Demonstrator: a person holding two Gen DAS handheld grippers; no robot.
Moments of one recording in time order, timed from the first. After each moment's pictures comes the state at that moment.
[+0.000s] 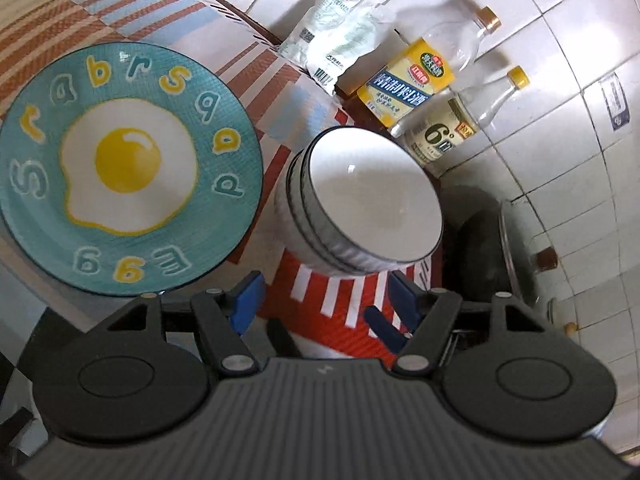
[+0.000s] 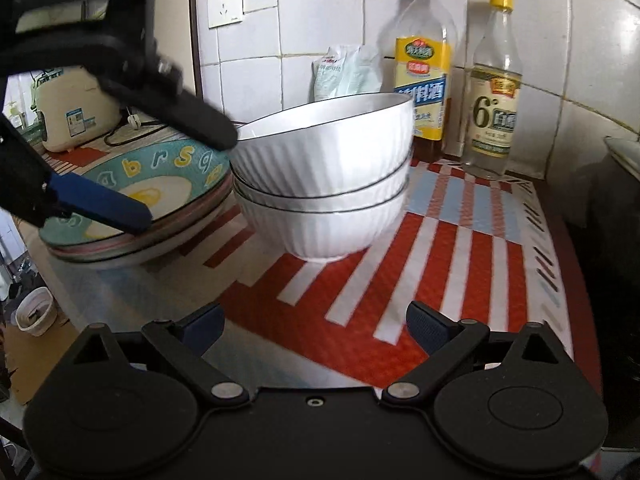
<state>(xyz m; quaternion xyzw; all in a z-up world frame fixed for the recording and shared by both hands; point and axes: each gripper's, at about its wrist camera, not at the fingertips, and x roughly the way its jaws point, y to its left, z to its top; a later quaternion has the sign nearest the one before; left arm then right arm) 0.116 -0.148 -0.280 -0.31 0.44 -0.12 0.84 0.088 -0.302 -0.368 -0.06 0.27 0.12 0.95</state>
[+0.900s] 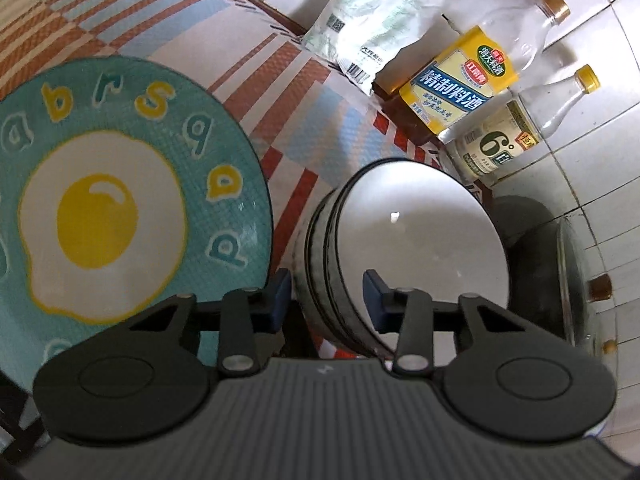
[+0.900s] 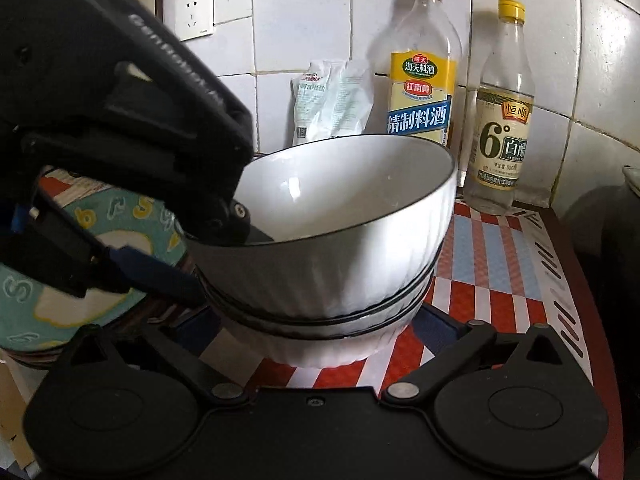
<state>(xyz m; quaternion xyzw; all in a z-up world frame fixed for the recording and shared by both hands) 0.193 -0.160 -0.300 -0.28 0.48 -0.07 0.83 0.139 -0.289 -0.359 -0.04 0.25 0.08 0.96</state>
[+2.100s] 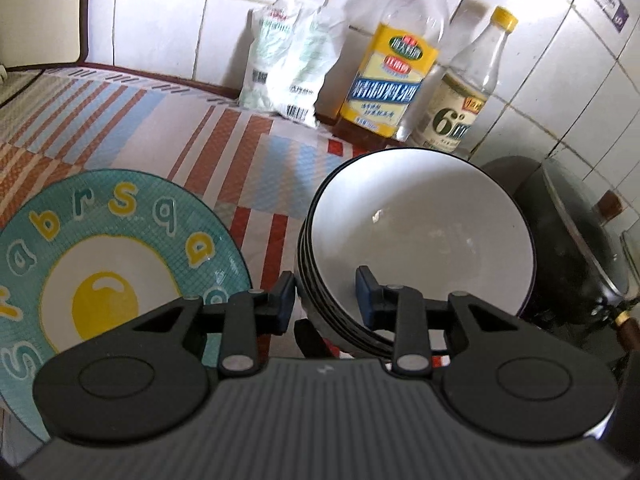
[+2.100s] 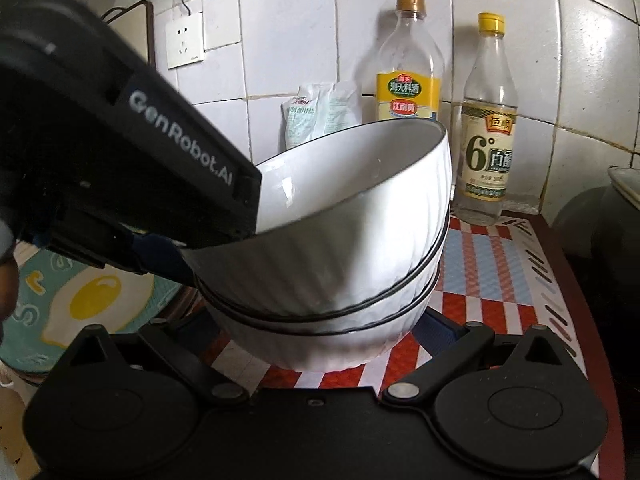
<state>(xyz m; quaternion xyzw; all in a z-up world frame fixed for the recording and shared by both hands) 0.175 -0.184 -0.274 -0.12 0.41 -0.12 0.90 0.124 -0.288 -0.344 -0.02 0.23 0.07 0.97</state>
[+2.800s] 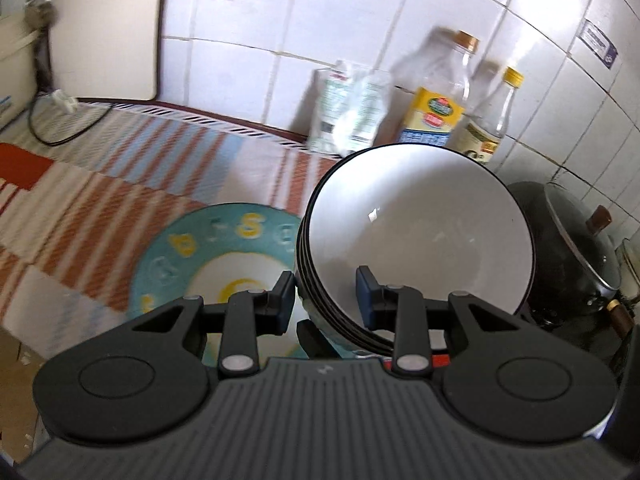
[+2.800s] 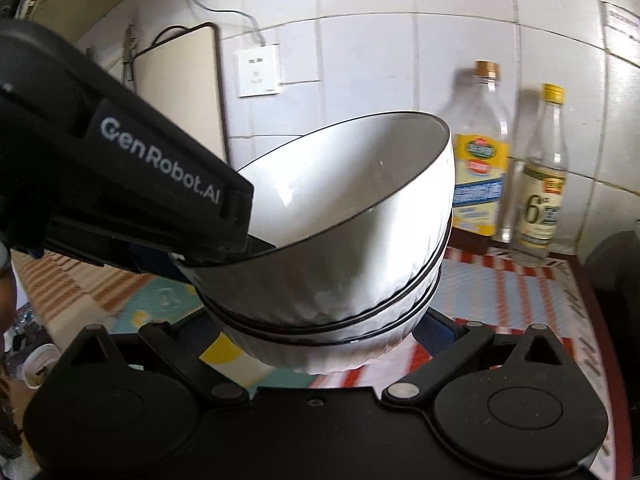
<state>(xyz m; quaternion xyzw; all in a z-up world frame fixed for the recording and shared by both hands) 0.117 -0.091 -0.227 -0.11 0.38 -0.09 0.91 0.091 -0.205 -0.303 -0.03 0.21 0.12 0.97</state>
